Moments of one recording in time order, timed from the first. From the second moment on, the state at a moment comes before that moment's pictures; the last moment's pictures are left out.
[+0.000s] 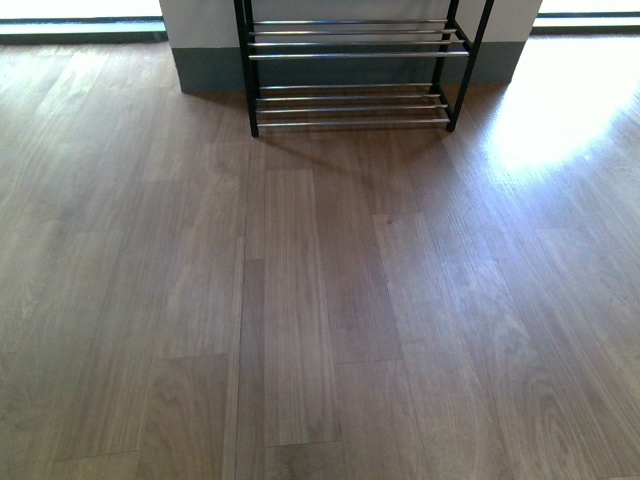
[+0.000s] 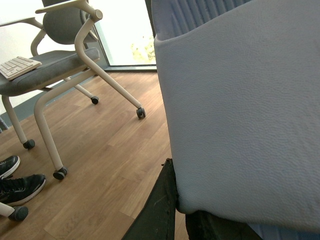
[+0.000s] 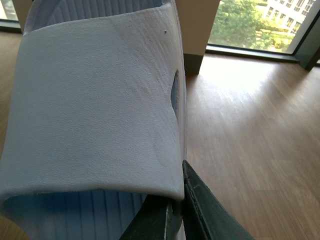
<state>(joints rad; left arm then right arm) -0.03 0.29 0.05 0.19 -0.63 0.19 -0.56 0.35 0.04 0.16 -0.39 -0.22</state>
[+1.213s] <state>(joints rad) -0.03 0.29 0.05 0.19 -0.63 0.20 -0.56 0.35 0.04 0.16 -0.39 -0.22</state>
